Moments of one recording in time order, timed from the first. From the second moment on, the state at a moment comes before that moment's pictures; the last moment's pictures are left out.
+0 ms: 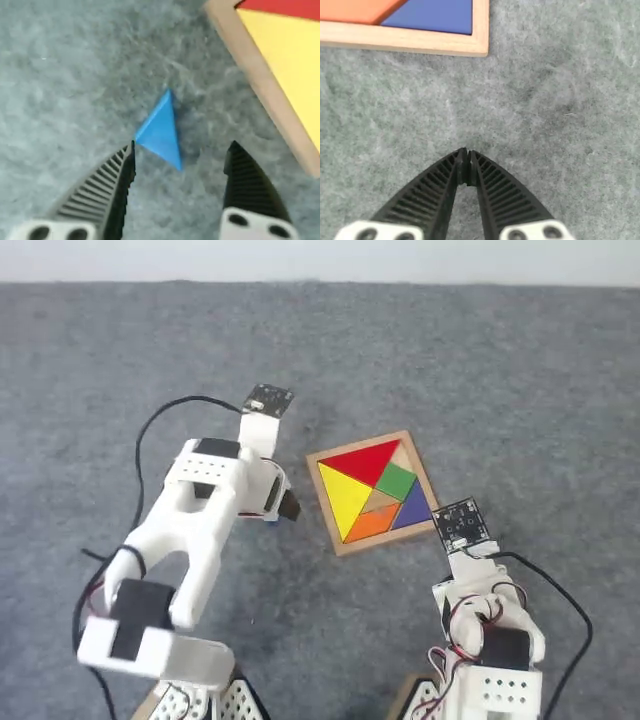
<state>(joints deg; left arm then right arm) 3.3 0.8 34.9 59.5 -4.7 1.9 -103.0 95.5 75.3 24.2</state>
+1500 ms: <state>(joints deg) 4.1 12.4 27.4 60.3 -5.0 1.9 -103.0 95.5 75.3 24.2</state>
